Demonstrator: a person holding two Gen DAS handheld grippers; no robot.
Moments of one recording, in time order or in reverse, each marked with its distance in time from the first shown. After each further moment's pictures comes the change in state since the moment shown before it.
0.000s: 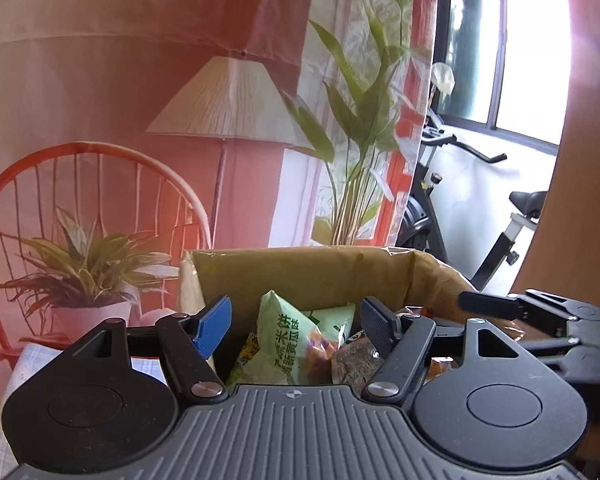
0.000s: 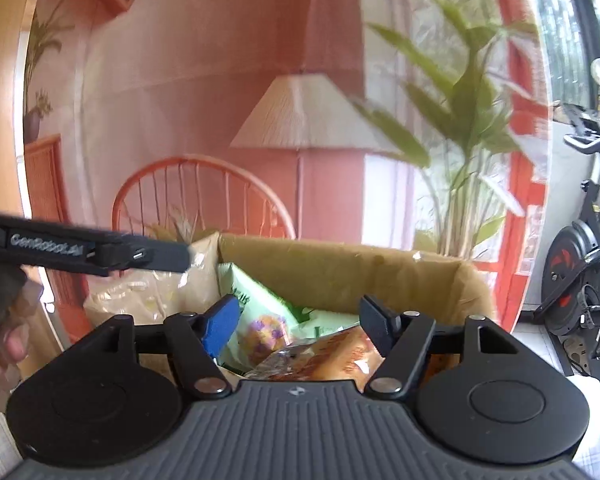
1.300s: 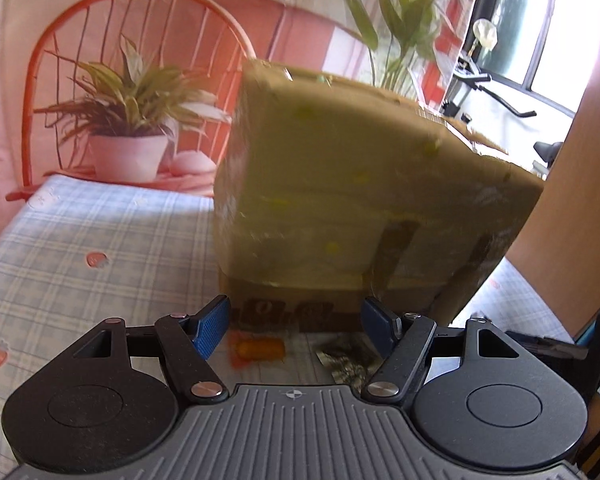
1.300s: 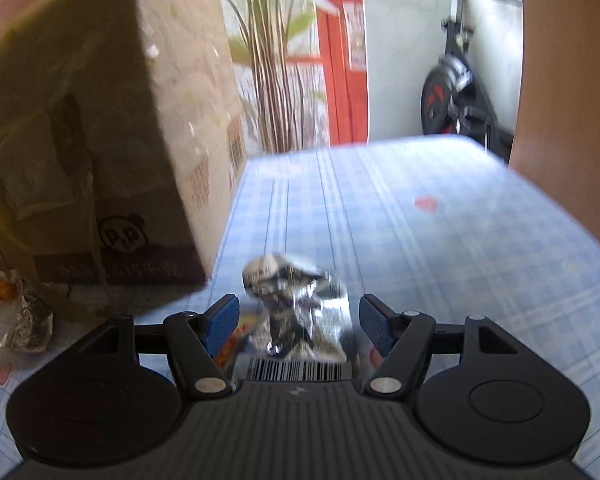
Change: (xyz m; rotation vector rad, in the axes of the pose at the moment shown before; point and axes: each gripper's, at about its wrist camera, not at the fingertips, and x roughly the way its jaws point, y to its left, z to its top) left arm -0.026 0.020 -0.137 -0.150 0.223 0.037; right arm -0.051 -0.105 -0.195 0.253 0.329 -0.316
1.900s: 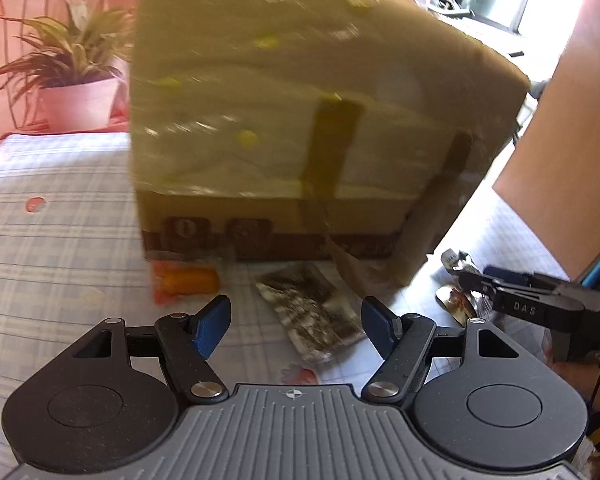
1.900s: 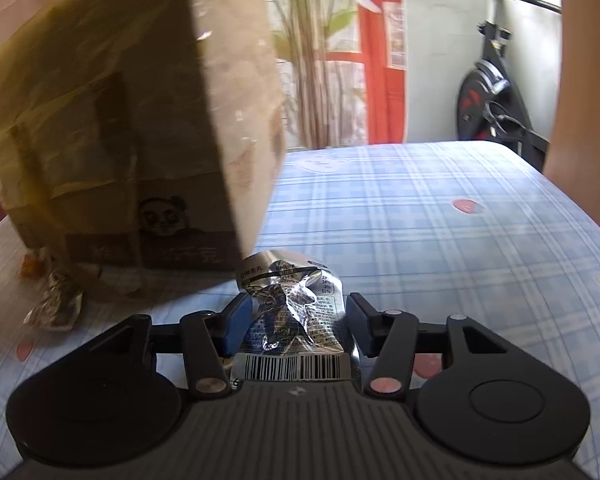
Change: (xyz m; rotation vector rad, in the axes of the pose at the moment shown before) left arm 0.043 -0.045 -0.037 0.063 0.147 -0.033; right arm -0.001 0.013 -0.003 -0.090 -0.013 0.093
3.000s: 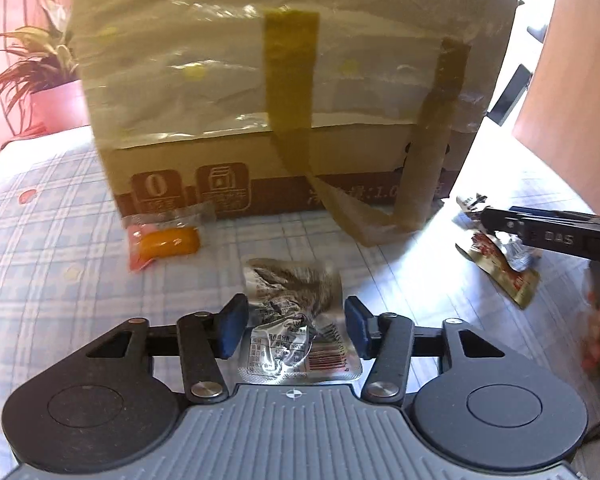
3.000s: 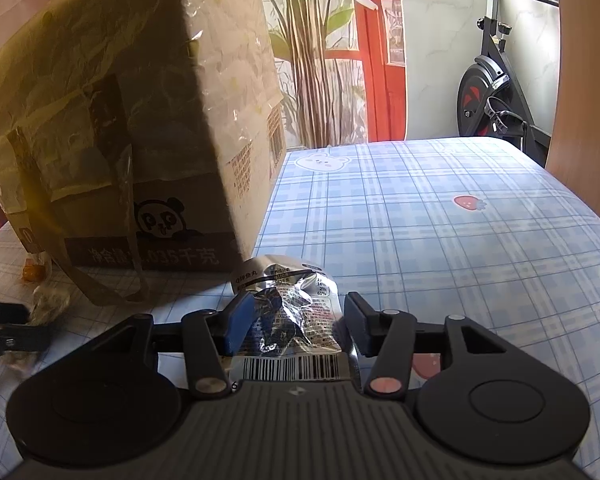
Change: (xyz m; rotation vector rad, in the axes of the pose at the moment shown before) left arm 0.013 -0.026 -0.031 0.092 0.039 0.110; right arm 0.003 -0.006 0.000 0.029 0.006 0.005
